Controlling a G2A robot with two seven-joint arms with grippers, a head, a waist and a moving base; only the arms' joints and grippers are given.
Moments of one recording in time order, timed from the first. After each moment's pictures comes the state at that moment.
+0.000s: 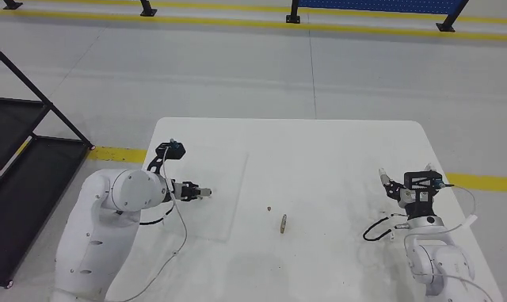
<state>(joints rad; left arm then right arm) 1.43 -1.10 -1.57 -2.02 0.82 0.23 -1.54 -1.73 -1.15 1.60 -1.80 -1.33 0.00 0.00</state>
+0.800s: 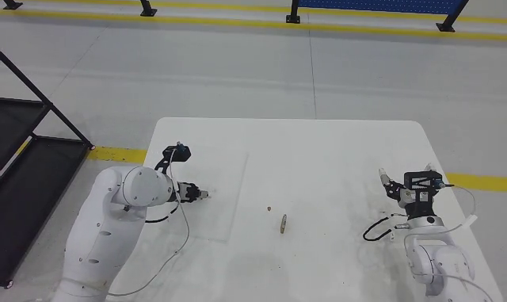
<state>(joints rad) 1.40 -1.08 -1.51 -1.93 0.81 0.22 -1.51 -1.73 -1.15 1.60 -1.80 -1.33 0.00 0.00</state>
